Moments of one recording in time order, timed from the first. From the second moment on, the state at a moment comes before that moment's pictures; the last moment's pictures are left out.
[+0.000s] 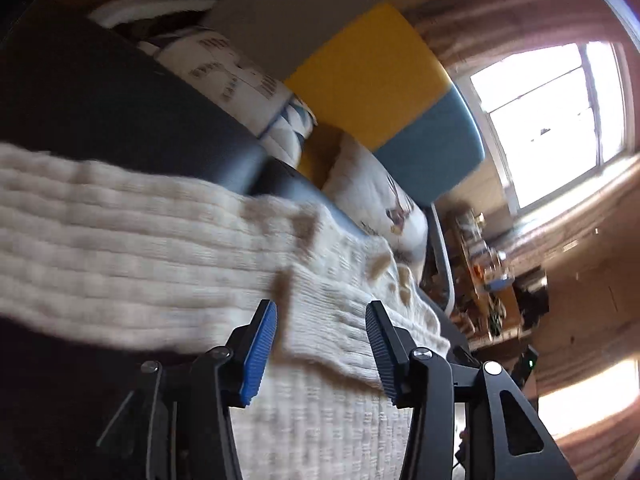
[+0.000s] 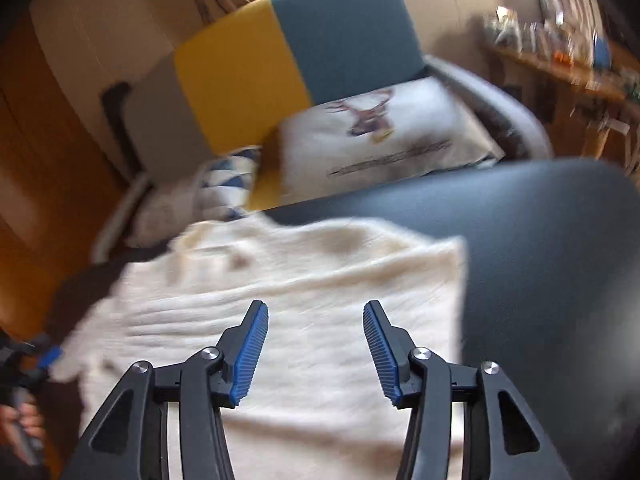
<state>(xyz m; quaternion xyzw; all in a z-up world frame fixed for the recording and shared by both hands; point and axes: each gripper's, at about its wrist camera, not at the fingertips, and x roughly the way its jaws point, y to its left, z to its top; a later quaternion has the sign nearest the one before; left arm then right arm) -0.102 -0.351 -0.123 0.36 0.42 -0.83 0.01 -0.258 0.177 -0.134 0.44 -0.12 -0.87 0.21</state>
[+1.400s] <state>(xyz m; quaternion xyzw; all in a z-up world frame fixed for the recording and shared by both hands) 0.038 -0.601 -0.208 0.20 0.66 -0.66 0.28 -0.137 0.009 -0.173 0.51 -0.06 -0.79 0.34</state>
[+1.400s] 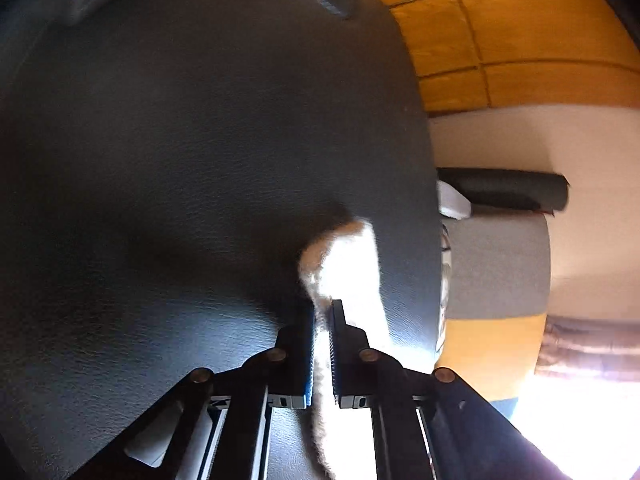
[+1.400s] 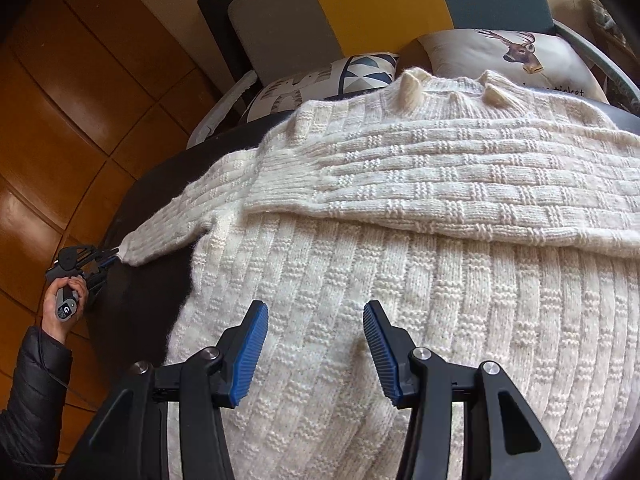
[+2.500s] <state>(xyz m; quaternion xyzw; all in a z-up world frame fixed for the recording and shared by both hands) -0.253 -0.211 -0.177 0.48 0.46 -0.74 -0.09 -0.275 0.019 -0.200 0.56 -0.35 -0.69 0.30</state>
